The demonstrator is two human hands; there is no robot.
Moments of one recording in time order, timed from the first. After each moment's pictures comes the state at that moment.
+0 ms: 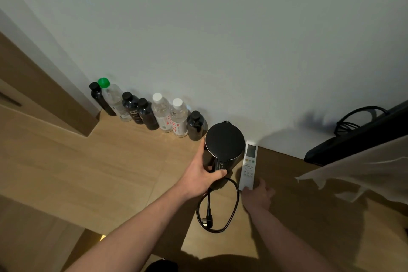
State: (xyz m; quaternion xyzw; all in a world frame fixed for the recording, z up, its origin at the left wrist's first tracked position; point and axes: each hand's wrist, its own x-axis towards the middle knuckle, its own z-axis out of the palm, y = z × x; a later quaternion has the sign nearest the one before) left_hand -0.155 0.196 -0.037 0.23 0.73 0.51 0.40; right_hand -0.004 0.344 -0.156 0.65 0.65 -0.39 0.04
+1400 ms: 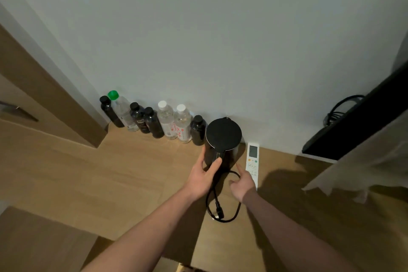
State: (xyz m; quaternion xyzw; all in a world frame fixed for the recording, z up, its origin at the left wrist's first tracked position) left_hand -0.133 0.181 -0.023 0.18 0.76 0.52 0.34; right_hand -0.040 0.318 -0.135 0.46 0.74 -0.49 0.07
